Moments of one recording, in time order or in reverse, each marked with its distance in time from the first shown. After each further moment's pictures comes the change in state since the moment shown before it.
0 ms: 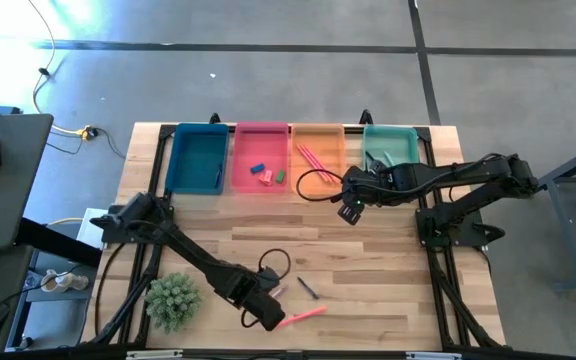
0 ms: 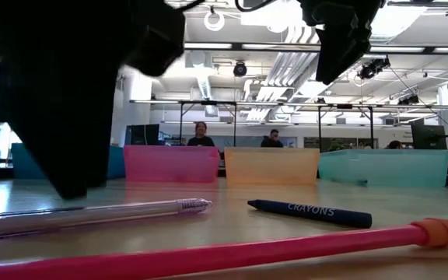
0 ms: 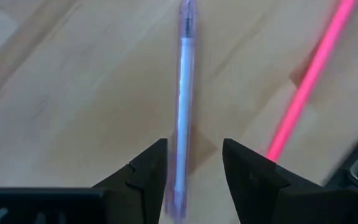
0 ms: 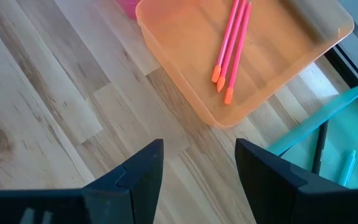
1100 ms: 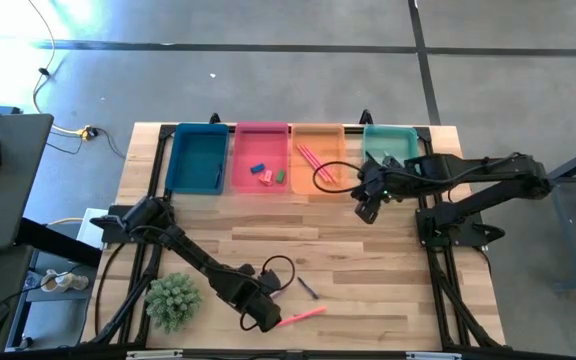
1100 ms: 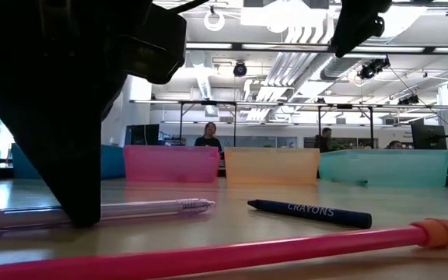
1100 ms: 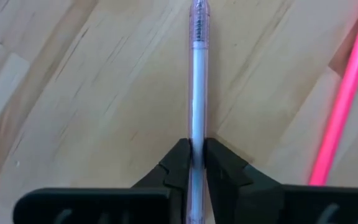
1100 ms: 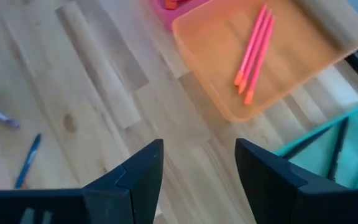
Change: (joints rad) left arm 0.009 0.078 0.000 -0.019 -0.100 0.177; right arm 0.007 -0.165 0.037 -0.061 -0.118 -0.041
